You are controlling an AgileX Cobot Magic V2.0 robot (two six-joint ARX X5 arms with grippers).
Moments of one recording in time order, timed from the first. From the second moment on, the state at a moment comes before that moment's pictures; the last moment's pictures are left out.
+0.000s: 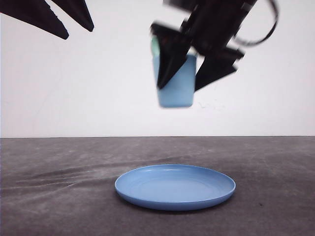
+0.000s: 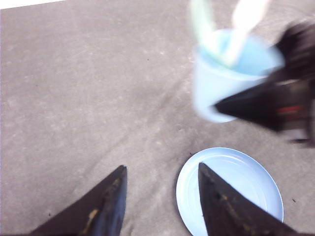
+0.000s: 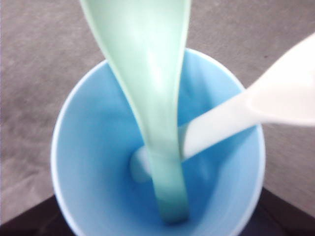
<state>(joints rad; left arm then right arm) -0.82 0.94 0.86 -0.44 -0.28 -0.25 0.68 1.44 1.07 -0.33 0.00 0.14</state>
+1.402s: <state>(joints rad) -0.82 0.94 0.86 -0.44 -0.28 -0.25 0.88 1.45 0.61 0.10 0.11 0.17</state>
